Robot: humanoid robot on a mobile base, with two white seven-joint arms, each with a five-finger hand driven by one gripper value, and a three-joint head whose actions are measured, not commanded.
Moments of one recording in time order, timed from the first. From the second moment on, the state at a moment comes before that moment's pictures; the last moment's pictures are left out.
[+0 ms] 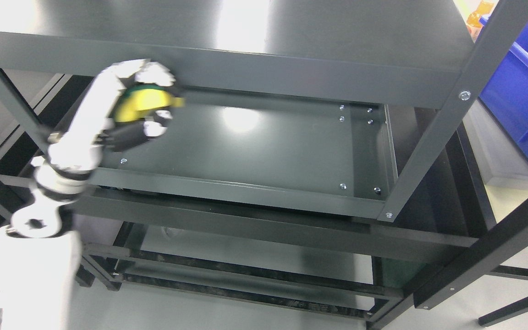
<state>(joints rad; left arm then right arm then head) -0.56 0.17 0.00 -1.55 0.01 -0.79 -0.51 -0.07 0.00 -0.21 0.00 -0.11 0.08 -0.03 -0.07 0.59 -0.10</state>
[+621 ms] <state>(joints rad) -0.62 0.06 -0.41 -1.57 -0.09 -0.79 -0.42 -0.07 0.00 -0.21 0.00 -0.11 0.08 -0.04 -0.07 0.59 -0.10</state>
